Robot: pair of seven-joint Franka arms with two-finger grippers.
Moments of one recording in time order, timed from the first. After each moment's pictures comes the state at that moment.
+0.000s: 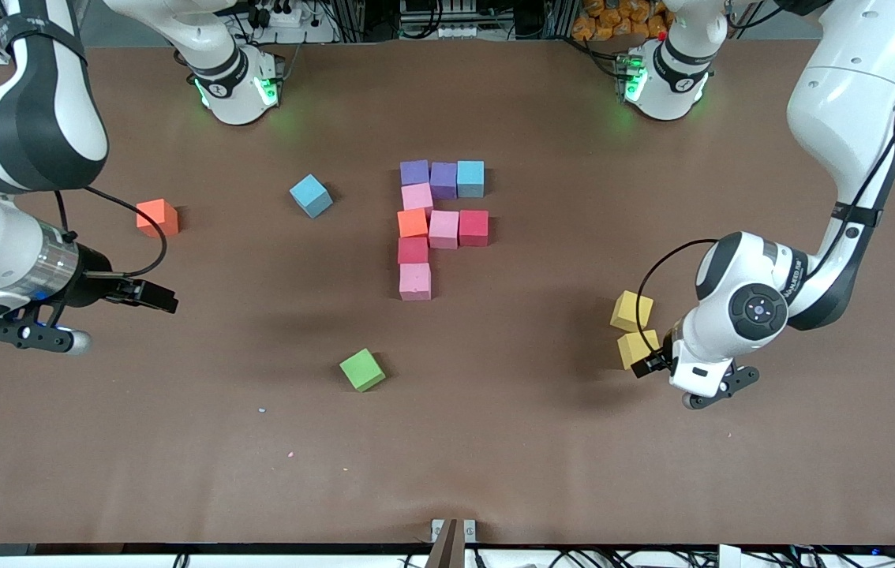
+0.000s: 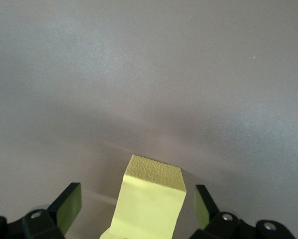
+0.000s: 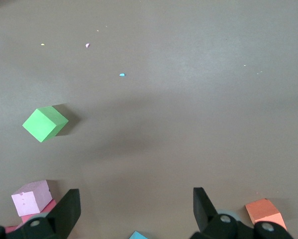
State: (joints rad) left arm 0.20 0.71 -0.50 -1.59 0.42 2.17 -0.85; right arm 0.08 0.30 0.02 -1.45 0.08 1.71 0.28
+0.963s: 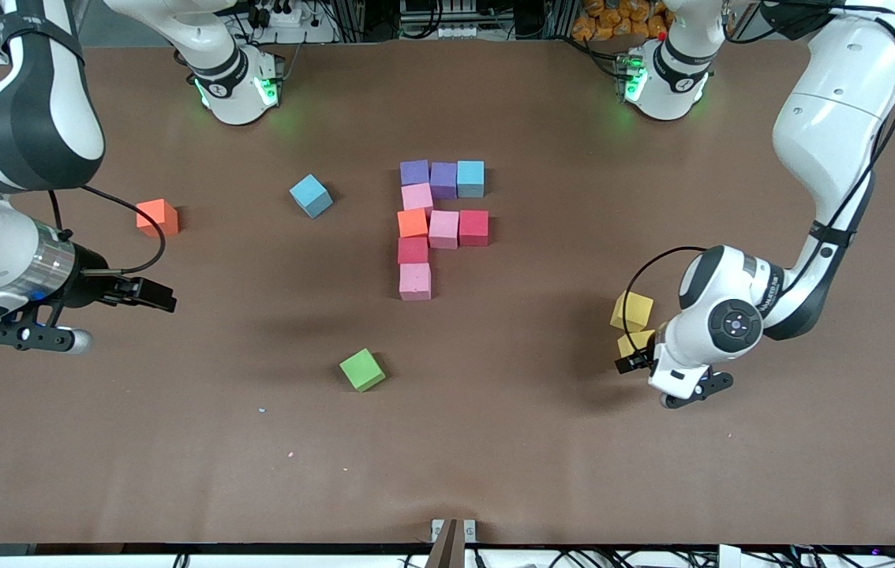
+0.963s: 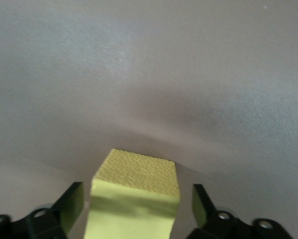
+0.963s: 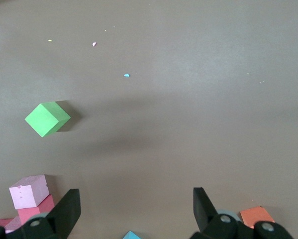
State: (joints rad) left arm 0.17 0.79 -0.50 -1.58 0.42 2.19 -0.81; right arm 0.08 0.31 0.03 -1.43 0.08 1.71 0.22
